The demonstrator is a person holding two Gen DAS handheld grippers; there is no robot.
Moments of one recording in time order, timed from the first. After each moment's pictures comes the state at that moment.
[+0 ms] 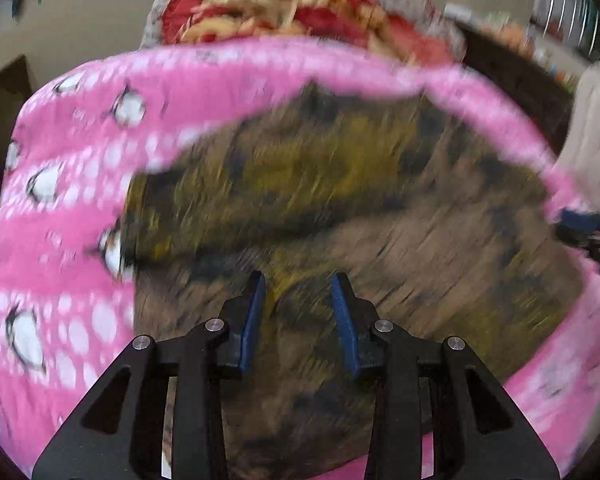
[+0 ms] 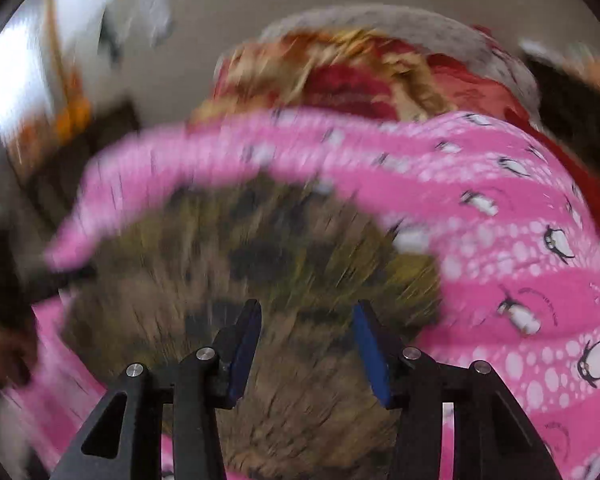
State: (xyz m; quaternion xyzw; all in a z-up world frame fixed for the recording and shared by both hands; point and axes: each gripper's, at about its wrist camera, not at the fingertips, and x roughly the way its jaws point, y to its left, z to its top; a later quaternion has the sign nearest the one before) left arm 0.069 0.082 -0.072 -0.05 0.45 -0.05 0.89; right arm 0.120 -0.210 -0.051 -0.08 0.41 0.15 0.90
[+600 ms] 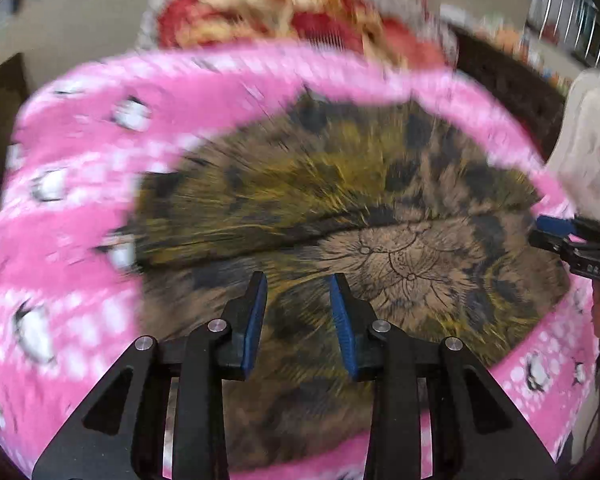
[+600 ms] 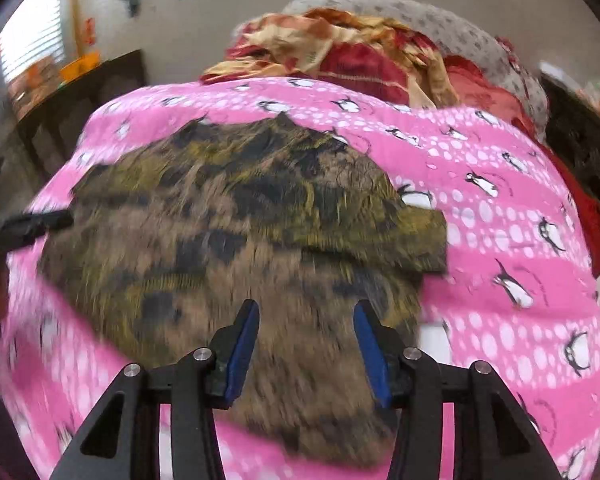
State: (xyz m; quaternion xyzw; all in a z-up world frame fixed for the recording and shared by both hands) left arm 0.088 0.072 -0.057 -0.06 0.49 -0.07 0.87; right arm 0.121 -0.220 -0.060 -0.08 0.44 0.14 0.88
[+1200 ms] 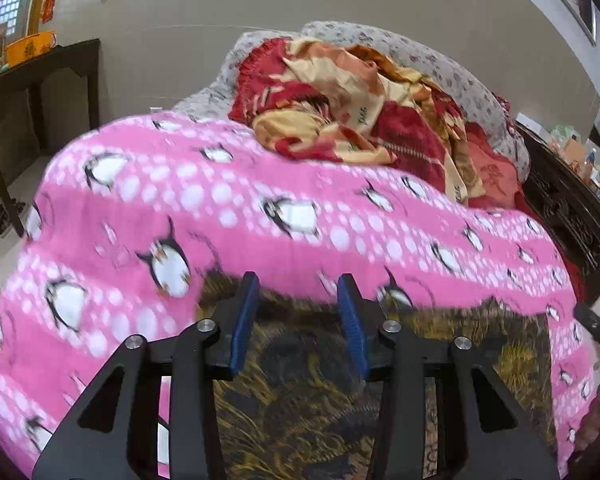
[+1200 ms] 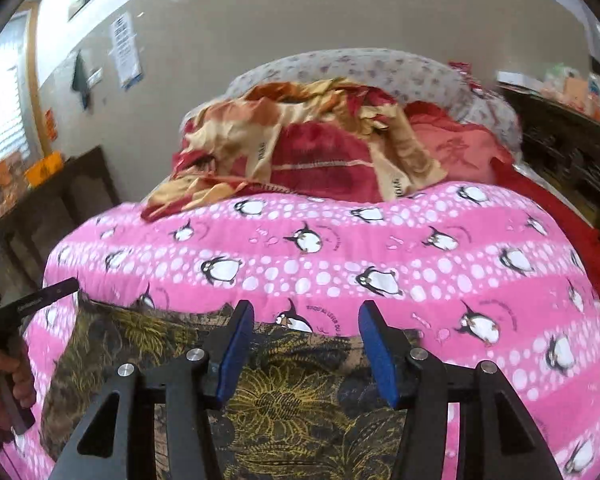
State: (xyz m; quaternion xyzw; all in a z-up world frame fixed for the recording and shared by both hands) left arm 0.195 0.124 -0.006 -0.18 0.36 0.06 0.92; right arm 0.224 -0.224 0.013 0.04 0.31 0.09 0.94
